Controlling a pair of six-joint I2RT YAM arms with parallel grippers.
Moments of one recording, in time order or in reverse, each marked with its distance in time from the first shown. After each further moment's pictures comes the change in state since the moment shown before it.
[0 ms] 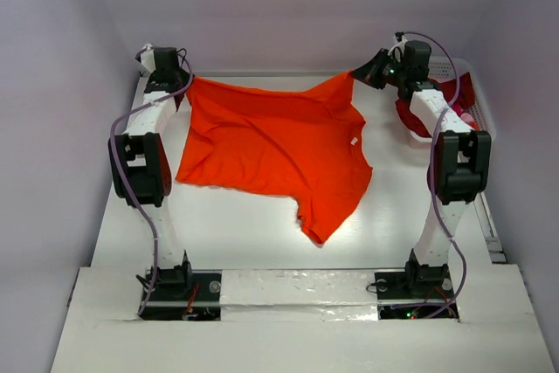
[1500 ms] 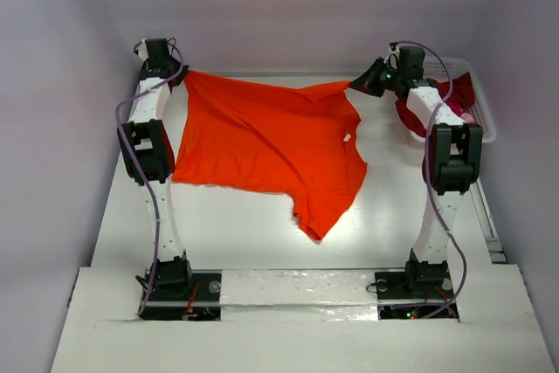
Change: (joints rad) left arm 0.082 0.387 0.509 -0.182 0.180 -0.028; right arm -0.015 0.133 0.114 -0.166 -0.010 -0.026
